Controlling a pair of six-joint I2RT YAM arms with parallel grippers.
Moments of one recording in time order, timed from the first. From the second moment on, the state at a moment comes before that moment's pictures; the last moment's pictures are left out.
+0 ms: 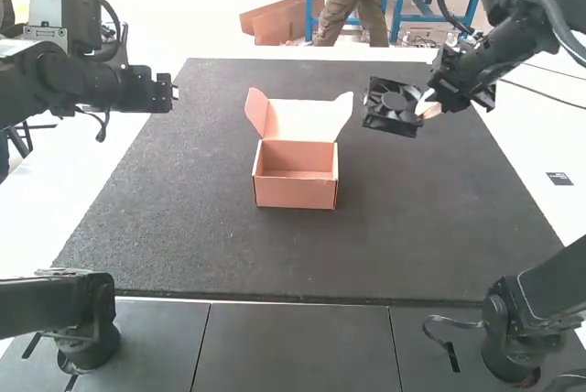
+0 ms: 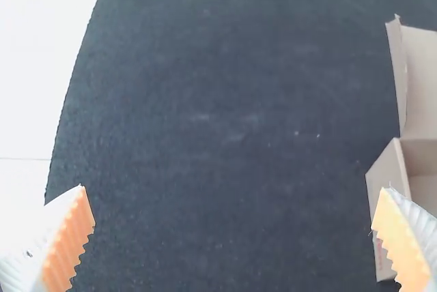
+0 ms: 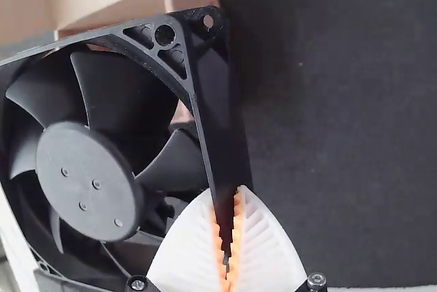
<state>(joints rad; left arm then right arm) -0.04 0.92 0.90 -0.54 -0.03 -0.06 0.18 1.35 1.39 -1.18 -0.39 0.42</state>
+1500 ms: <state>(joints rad) -0.04 0.88 0.90 -0.58 -0.03 -0.06 0.58 1.99 1.66 -0.92 -0.15 0.66</state>
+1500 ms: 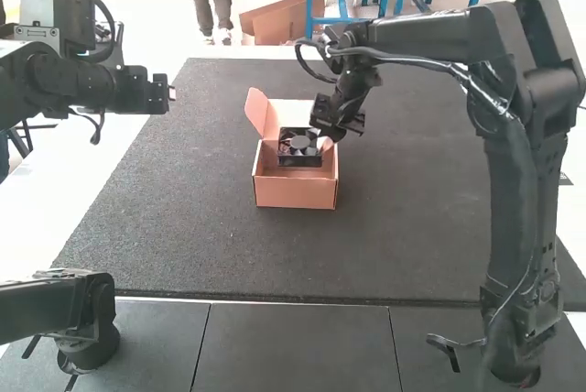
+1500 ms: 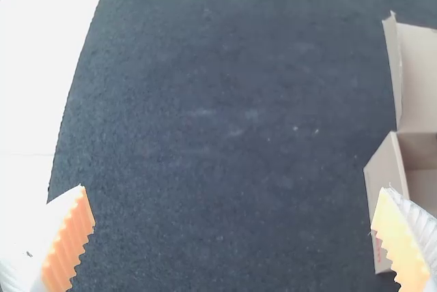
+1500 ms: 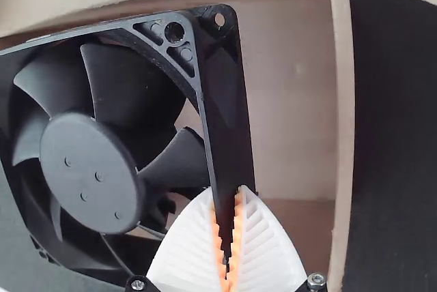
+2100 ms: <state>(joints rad) -0.04 0.88 0.90 -0.55 -0.03 -0.06 0.58 2.08 1.71 -0.94 -0.19 0.59</state>
